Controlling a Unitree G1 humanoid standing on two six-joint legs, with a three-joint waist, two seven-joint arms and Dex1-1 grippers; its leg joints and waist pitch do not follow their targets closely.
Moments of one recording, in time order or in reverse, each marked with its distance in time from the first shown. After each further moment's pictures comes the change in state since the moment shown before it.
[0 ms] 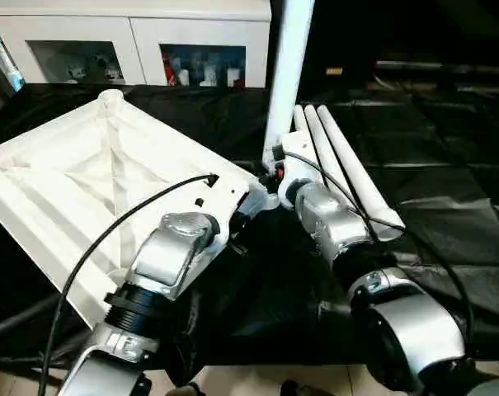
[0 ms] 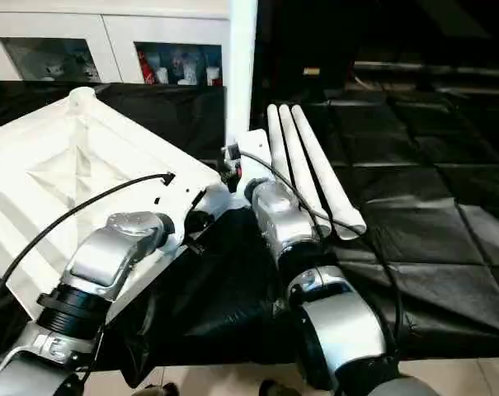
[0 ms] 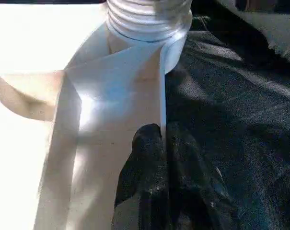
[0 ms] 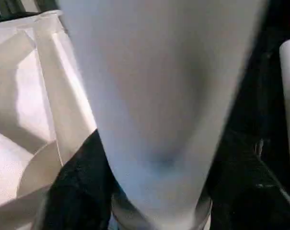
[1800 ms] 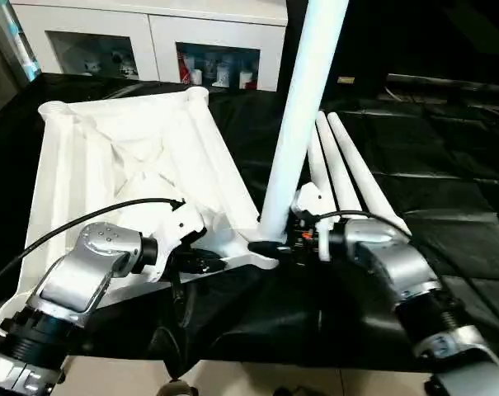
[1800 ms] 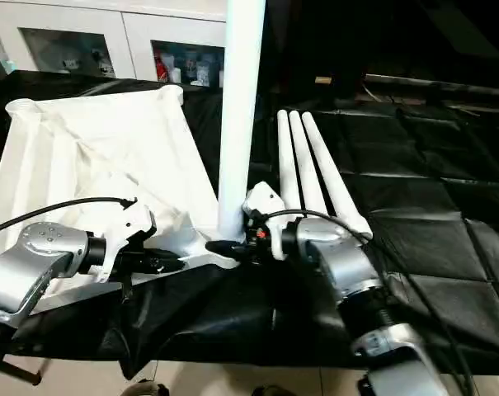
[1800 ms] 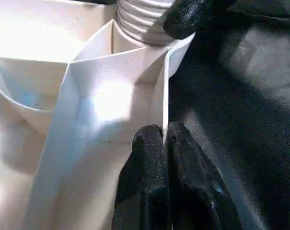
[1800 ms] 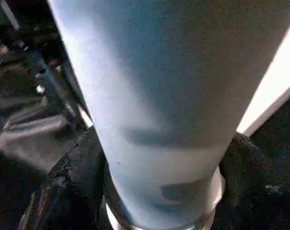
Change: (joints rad) left arm 0.167 0.420 -0.059 -0.137 -0.172 -0.224 -0.587; right arm 0.334 -0.287 0.219 -0.546 0.080 0.177 0.773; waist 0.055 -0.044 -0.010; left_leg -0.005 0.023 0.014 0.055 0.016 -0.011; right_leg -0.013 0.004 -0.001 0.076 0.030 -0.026
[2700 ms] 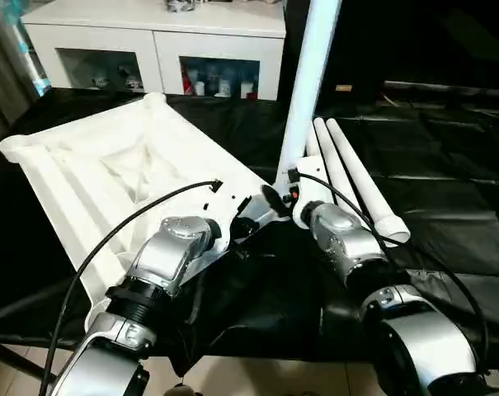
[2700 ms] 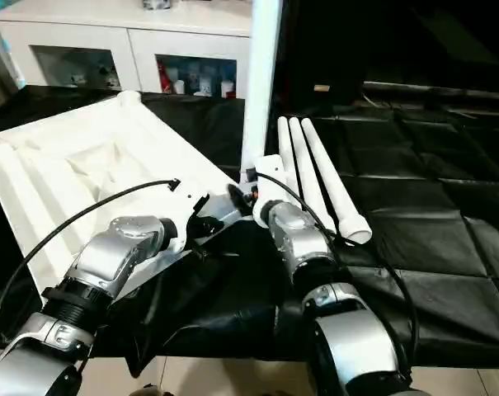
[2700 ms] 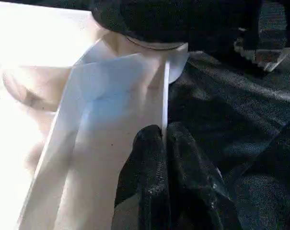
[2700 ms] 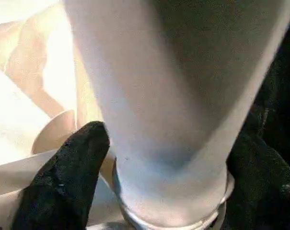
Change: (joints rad) left arm -0.204 -0.402 0.040 0.374 0.099 -0.009 0.493; right arm -0.261 0.237 -0.224 0.531 -0.073 -0.145 -0.674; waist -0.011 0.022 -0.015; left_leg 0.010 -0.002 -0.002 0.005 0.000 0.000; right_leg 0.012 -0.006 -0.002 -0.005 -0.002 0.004
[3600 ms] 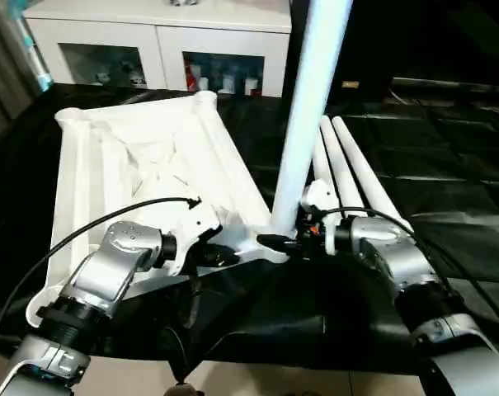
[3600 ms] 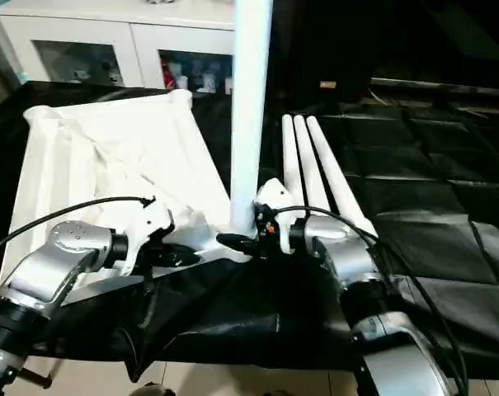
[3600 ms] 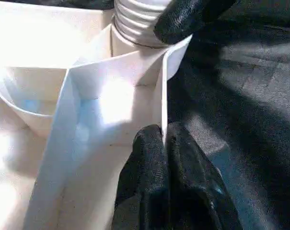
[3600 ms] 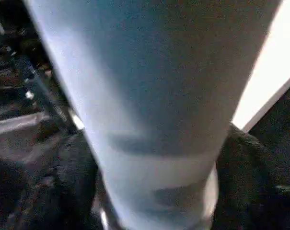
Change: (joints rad) left arm 0.138 0.305 -0.071 -0.182 -0.059 -0.149 -0.492; right arm 0.216 -0.246 0.167 -0.351 0.027 0.011 0.740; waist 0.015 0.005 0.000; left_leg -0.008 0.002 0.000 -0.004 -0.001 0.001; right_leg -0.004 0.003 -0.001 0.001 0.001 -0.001
